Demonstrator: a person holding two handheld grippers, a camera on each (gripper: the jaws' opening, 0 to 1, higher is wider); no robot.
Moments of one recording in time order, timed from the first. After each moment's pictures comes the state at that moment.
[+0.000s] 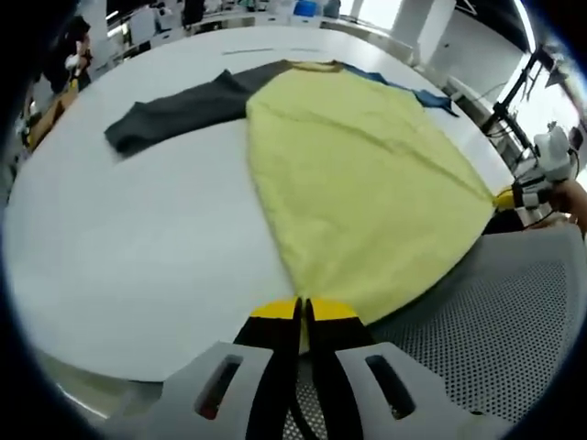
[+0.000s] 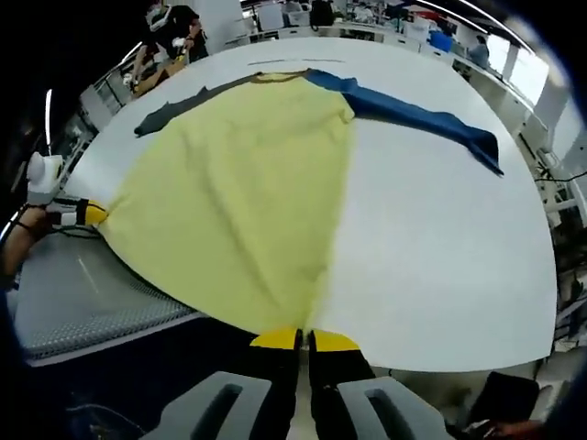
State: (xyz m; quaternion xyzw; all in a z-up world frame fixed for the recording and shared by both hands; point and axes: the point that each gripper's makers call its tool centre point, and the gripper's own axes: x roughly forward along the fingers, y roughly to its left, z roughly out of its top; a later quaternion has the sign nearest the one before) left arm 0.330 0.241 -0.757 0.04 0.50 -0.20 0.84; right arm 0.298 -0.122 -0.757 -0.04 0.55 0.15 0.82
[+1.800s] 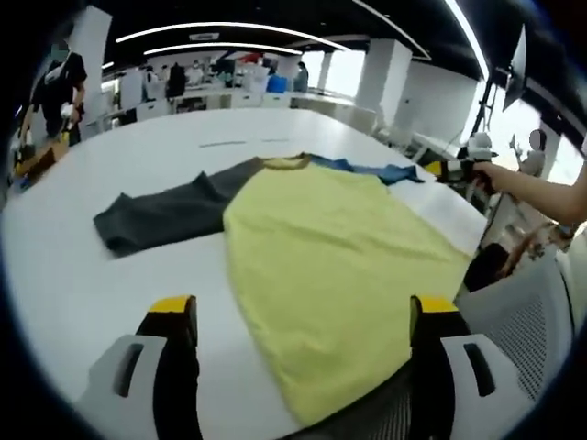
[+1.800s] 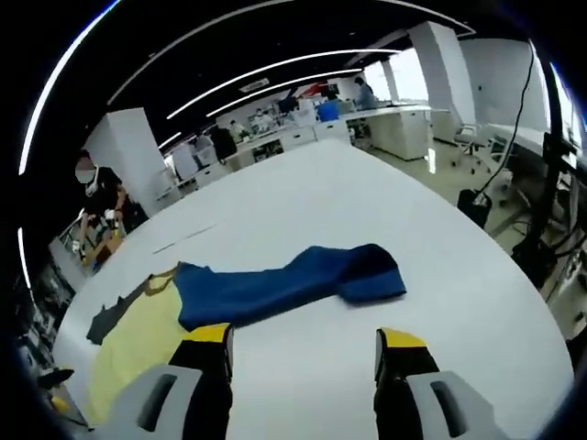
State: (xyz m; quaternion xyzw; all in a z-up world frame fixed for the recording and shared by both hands) left arm 0.385 0.205 -0.693 0.01 0.32 -0.28 0.91; right arm 0.497 -0.260 -0.702 0.17 0.31 -0.02 0.94
